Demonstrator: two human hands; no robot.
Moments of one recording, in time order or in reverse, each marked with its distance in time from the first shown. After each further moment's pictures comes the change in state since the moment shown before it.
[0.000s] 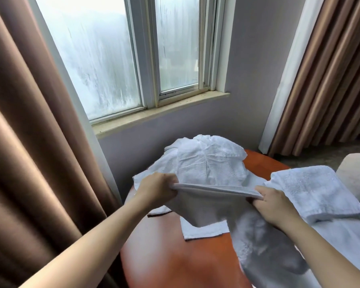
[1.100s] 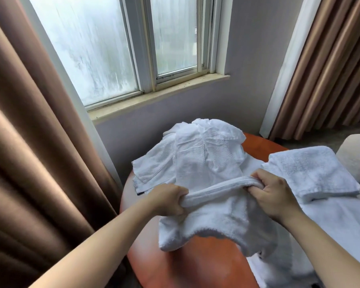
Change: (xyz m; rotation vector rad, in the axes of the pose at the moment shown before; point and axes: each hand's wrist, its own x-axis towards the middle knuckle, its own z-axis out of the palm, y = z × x) left_hand -0.029 0.011 0.054 0.061 -0.338 0.281; right_hand -0.030 0.009 0.005 0.188 0.169 -0.203
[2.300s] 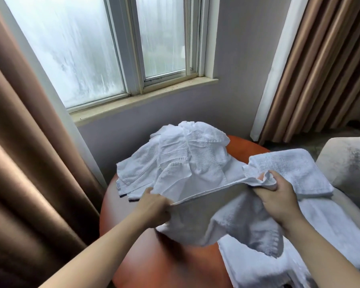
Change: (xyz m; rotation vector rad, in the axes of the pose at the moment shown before) left_hand 0.020 0.026 0.045 0.284 -0.004 -0.105; right_hand -0.006 0.035 -0.041 0.544 0.132 0.230
